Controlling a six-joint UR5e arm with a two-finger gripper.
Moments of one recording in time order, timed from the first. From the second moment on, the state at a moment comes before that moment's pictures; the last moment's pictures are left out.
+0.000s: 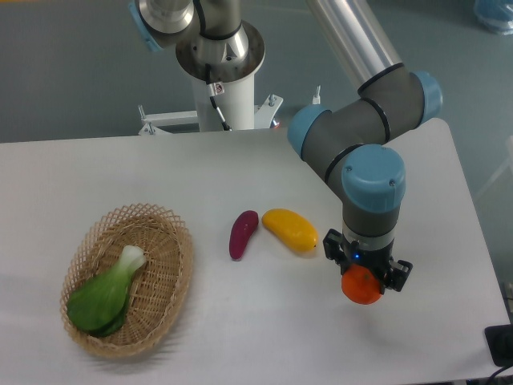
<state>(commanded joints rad) 2.51 -2.12 -1.36 -1.05 1.63 1.11</state>
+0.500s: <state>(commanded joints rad) 2.51 -2.12 -1.36 -1.06 1.62 1.11</state>
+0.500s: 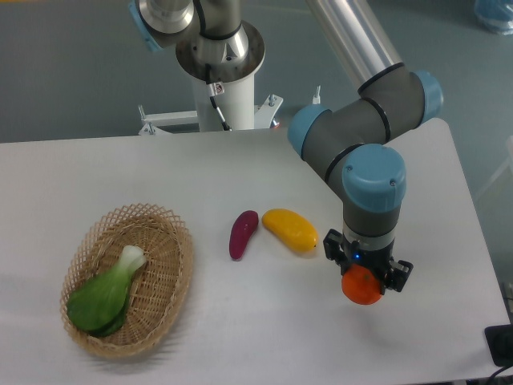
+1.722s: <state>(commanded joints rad) 2.11 -2.08 -1.43 -1.07 1.61 0.84</state>
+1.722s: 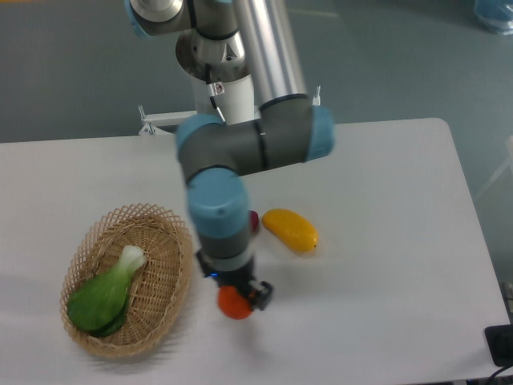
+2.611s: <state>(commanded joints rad) 1.96 -2.13 -1.42 -1.04 1.56 0.78</state>
